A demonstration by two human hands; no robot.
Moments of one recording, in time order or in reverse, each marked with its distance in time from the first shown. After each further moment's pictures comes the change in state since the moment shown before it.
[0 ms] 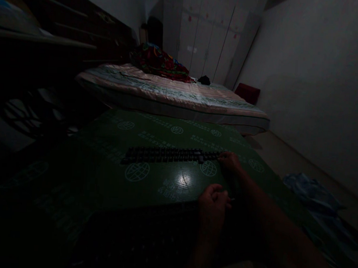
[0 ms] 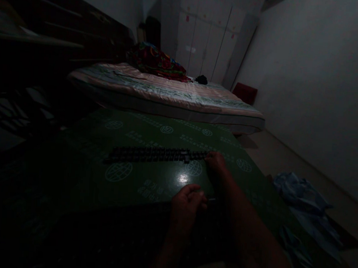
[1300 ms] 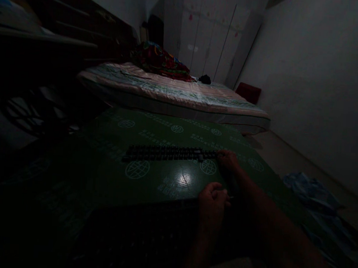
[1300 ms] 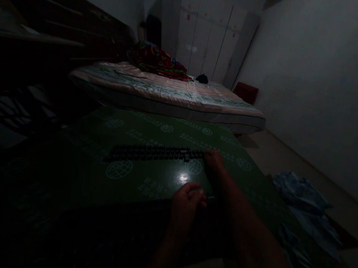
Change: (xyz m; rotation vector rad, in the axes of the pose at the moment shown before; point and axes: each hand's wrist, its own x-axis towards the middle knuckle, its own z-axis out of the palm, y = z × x) left_hand -0.002 0.001 0.001 0.025 -0.003 -0.012; right_hand -0.003 -0.006 0.004 0.114 0.036 -0.064
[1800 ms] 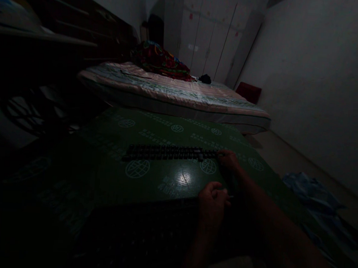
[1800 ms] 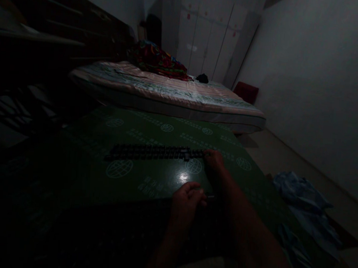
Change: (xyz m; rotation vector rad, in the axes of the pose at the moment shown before) left_hand 0.001 0.000 0.000 0.019 0.012 0.009; right_hand -0.003 -0.001 -0.003 -0.039 -0.026 0.014
